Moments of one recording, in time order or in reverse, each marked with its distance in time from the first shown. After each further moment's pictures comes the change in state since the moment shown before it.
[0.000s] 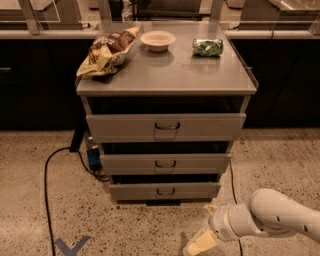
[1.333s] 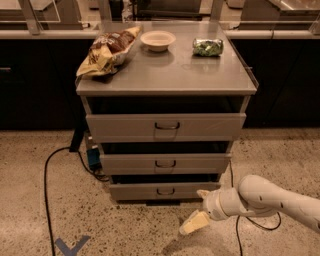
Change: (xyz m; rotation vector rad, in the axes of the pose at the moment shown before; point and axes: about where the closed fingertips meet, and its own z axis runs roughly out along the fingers) arm -0.015 -0.070 0.045 -0.023 -0.059 -0.045
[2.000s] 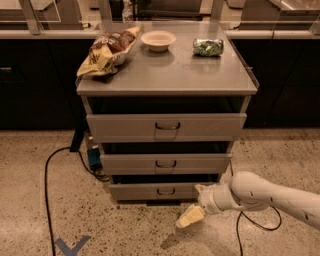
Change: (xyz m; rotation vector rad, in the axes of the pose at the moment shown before) arm -0.011 -0.030 0.021 0.070 0.025 -0.036
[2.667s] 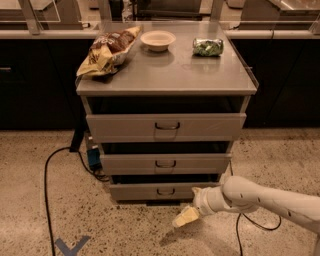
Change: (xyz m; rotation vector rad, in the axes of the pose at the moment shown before) arm 0.021 -0.024 0.043 0.020 0.002 0.029
